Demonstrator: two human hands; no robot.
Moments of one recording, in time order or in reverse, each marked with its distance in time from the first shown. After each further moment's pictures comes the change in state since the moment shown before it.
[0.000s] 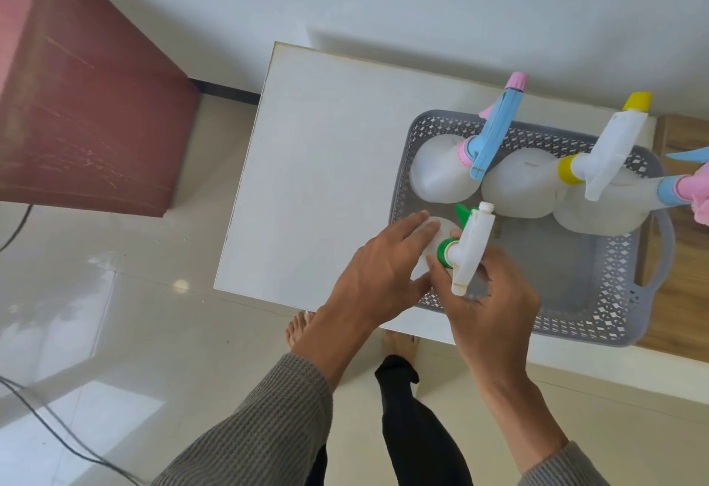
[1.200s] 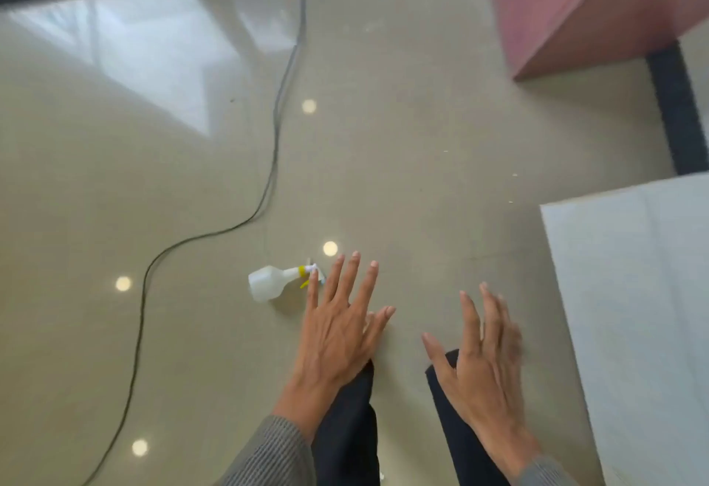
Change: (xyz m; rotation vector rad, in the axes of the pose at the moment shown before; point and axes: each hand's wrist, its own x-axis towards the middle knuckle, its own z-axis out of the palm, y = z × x) left_hand -0.538 -0.056 0.185 -0.084 0.528 -1.237; right_hand -0.365 -0.002 0.106 -0.812 -1.052 -0.965
